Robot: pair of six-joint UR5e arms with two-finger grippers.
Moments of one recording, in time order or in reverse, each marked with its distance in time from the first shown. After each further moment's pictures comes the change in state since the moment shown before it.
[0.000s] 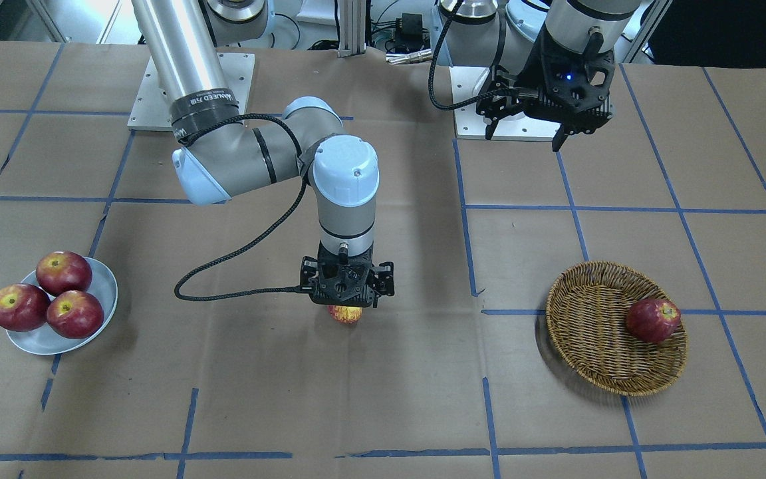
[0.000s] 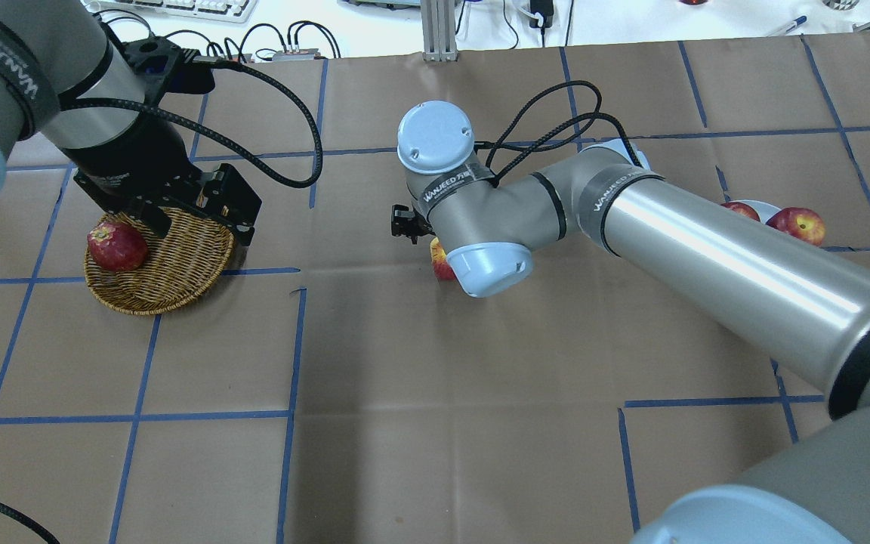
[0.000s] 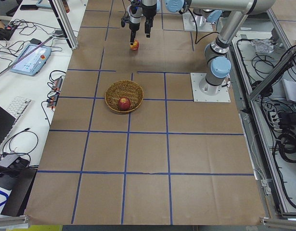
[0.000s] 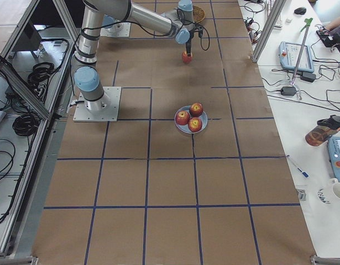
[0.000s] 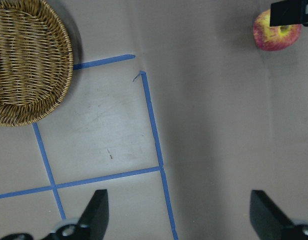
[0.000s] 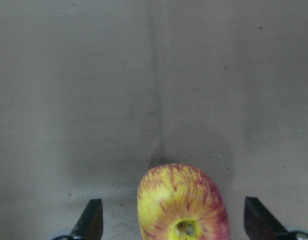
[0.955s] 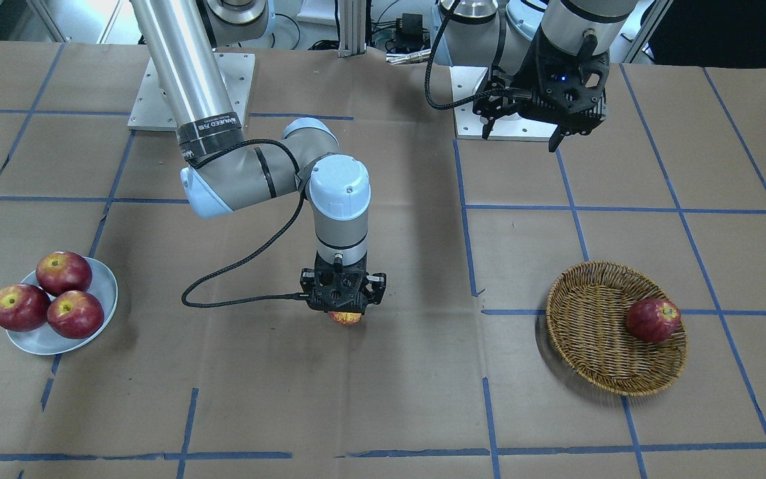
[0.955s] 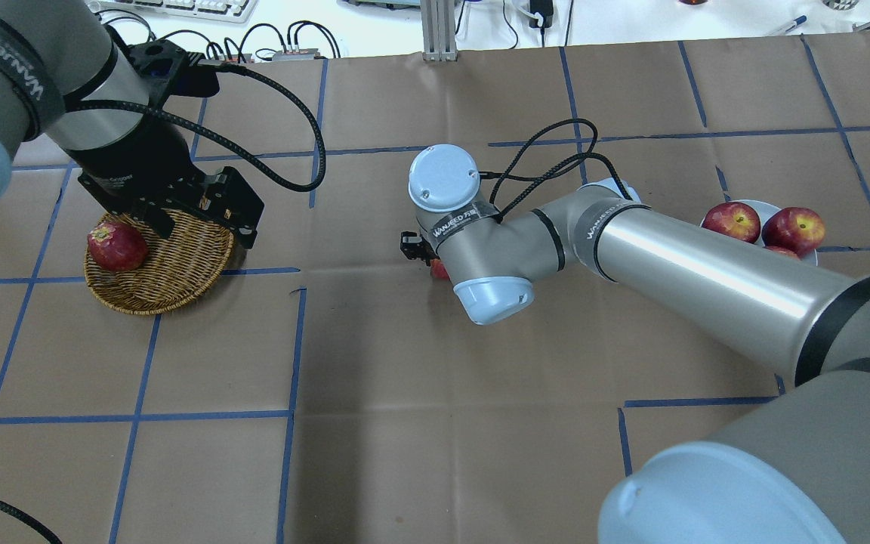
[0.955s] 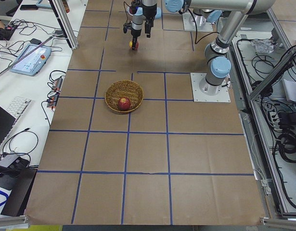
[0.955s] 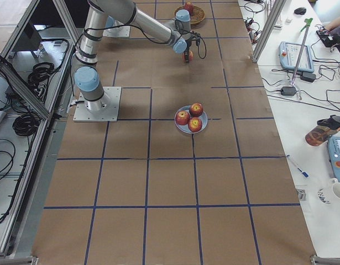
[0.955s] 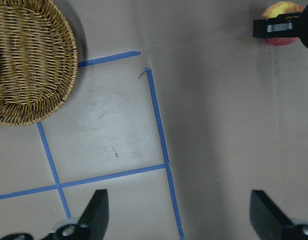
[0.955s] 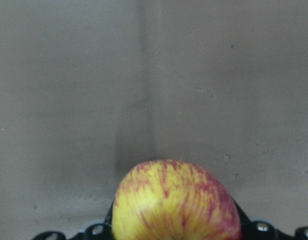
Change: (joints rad) left arm -0.018 -0.003 0.000 -0.003 0.001 0.003; right arm -0.014 0.025 0.070 -0.123 0.006 -0.008
